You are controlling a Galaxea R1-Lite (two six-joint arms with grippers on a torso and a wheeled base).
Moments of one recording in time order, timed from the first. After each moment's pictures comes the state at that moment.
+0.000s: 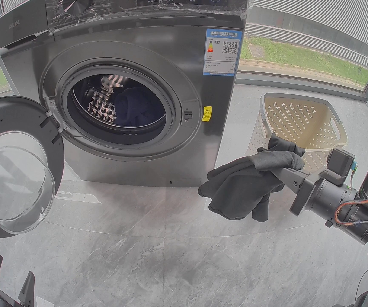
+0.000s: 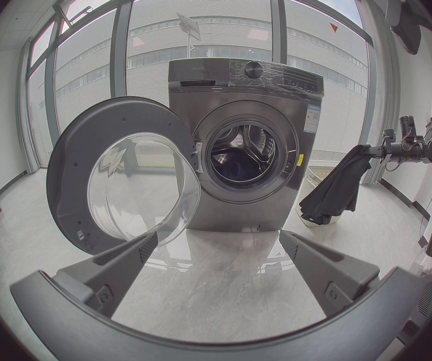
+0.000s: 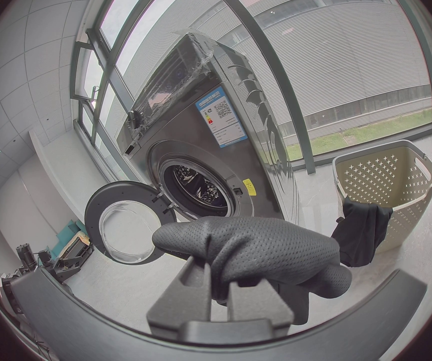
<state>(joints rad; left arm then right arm) 0.00 0.02 -0.02 0.01 -0.01 -0.02 0.69 1.46 -0.43 -1.06 -0.06 0.27</state>
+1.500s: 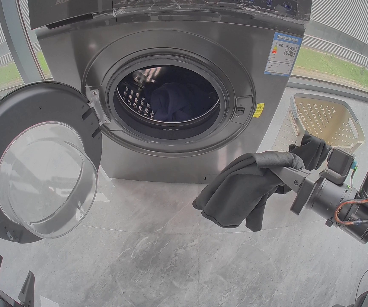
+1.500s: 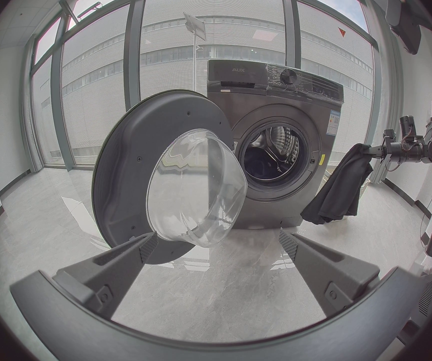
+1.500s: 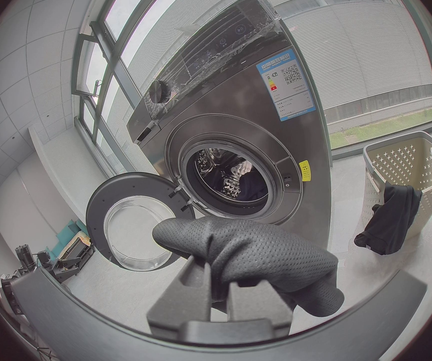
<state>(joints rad) 0.00 0.02 -0.02 0.01 -0.01 -0.02 0.69 1.46 -0.43 -1.06 -0.06 0.27</state>
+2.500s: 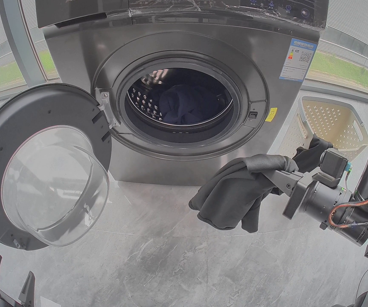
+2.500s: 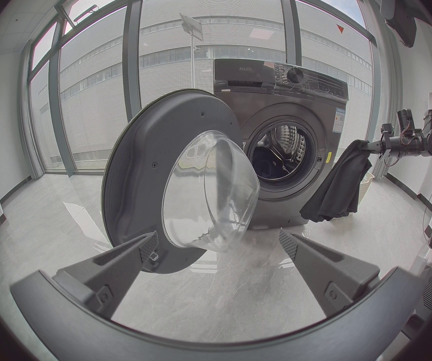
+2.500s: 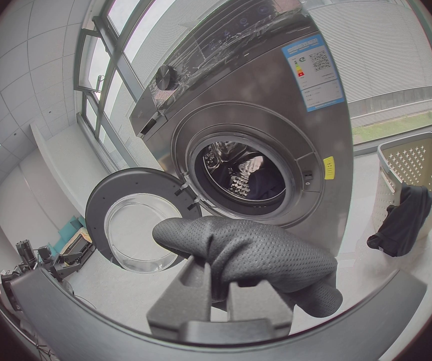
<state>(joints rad) 0.00 0.02 -0.02 0.01 -0.01 0.01 0.72 1.49 -0.45 -1.06 -0.06 0.26</state>
